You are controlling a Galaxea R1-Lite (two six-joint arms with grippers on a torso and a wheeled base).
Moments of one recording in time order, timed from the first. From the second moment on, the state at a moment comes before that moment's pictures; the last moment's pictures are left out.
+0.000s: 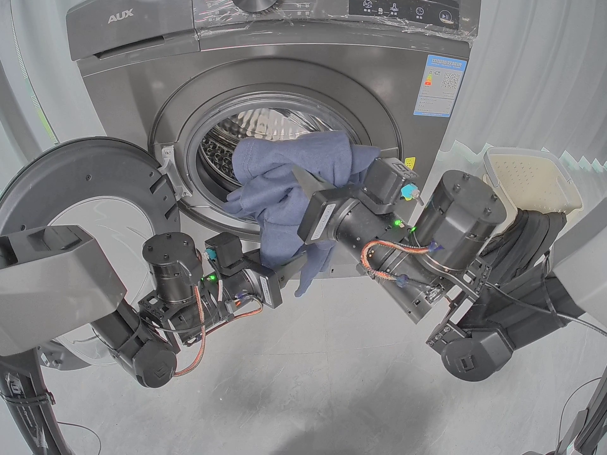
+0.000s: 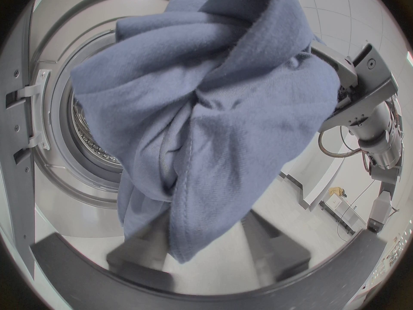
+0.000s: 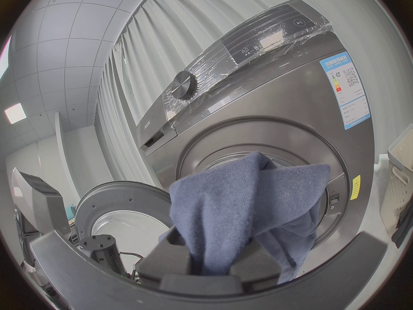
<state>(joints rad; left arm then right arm) -0.52 2.09 -0.69 -1.41 -0.23 -0.17 0.84 2.00 -1.01 -1.33 -0.19 0.14</state>
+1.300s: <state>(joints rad) -0.56 1.86 -0.44 -1.55 -0.25 -0.19 0.84 2.02 -0.79 -1.38 -0.18 0.16</state>
